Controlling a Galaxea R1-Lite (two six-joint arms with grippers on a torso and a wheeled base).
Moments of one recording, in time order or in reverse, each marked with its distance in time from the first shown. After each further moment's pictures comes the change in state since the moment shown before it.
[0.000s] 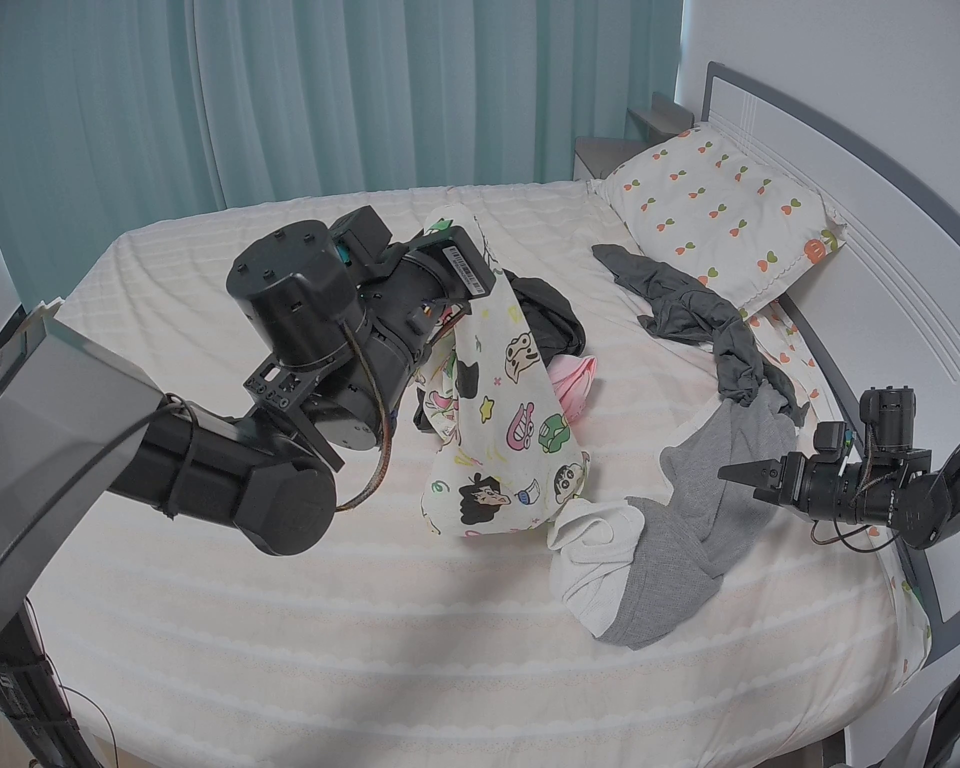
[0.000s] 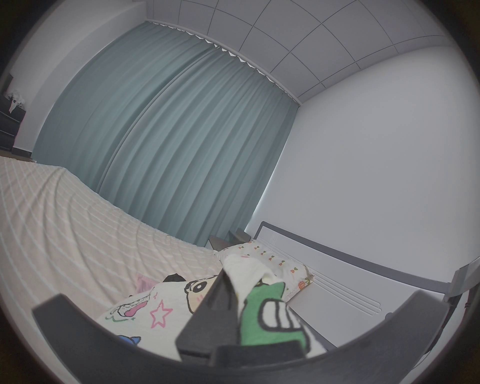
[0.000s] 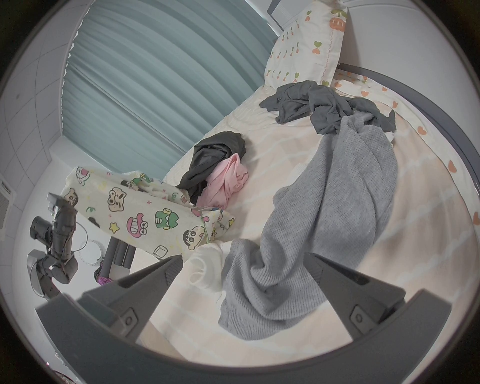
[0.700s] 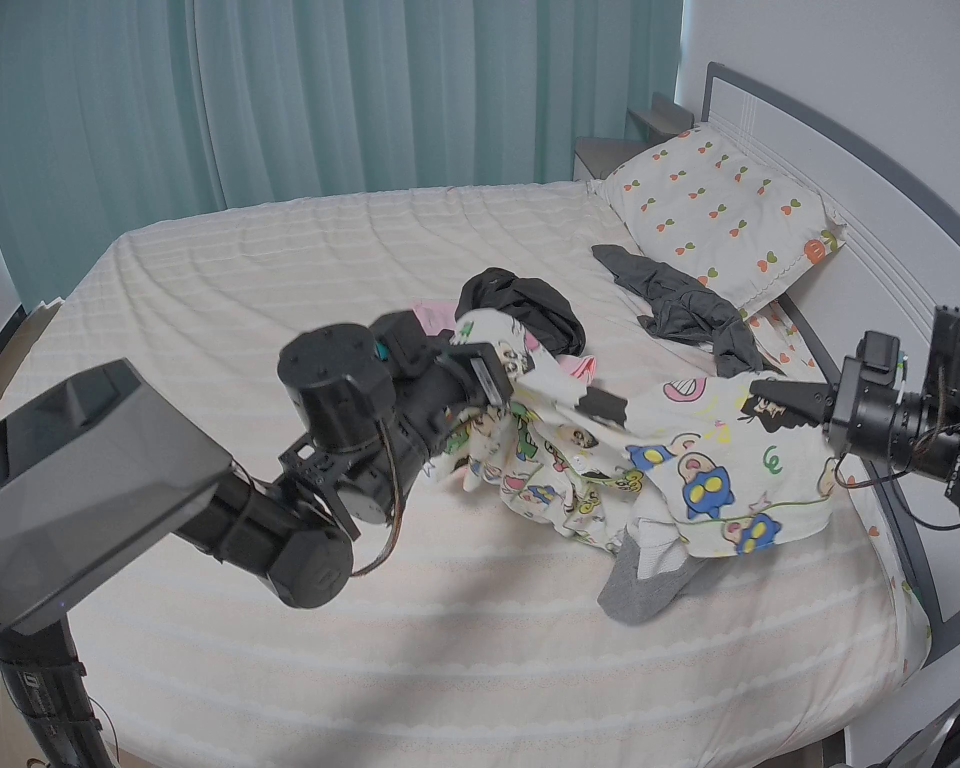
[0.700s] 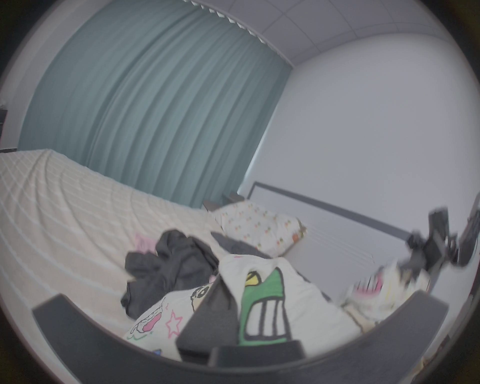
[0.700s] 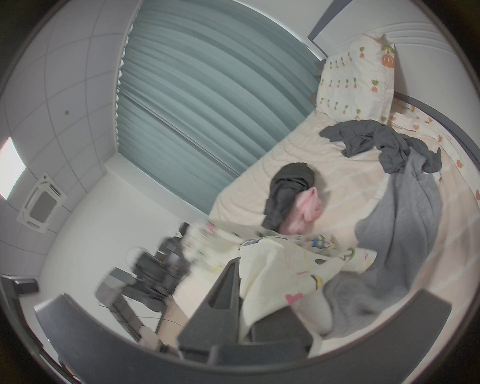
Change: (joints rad) left arm -0.002 0.092 0.155 -0.064 -0.104 -0.010; right arm 0.115 -0.328 -0.052 0.001 0.105 0.242
